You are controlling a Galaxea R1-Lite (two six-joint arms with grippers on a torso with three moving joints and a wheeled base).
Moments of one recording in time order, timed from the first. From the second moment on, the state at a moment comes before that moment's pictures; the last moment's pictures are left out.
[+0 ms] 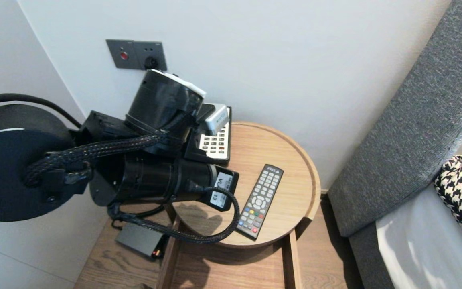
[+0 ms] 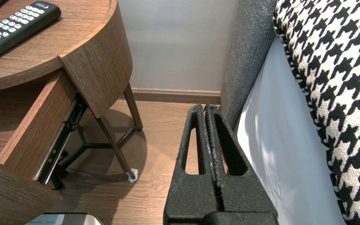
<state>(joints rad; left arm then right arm) -0.89 1.69 -1.31 0.20 0.10 -0.21 -0.01 0.00 0.00 -0.05 -0.01 0.01</state>
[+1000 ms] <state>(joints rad) -0.96 2.05 -1.49 0.03 0.22 -0.10 -0.01 0.00 0.00 -0.05 -0.01 0.01</state>
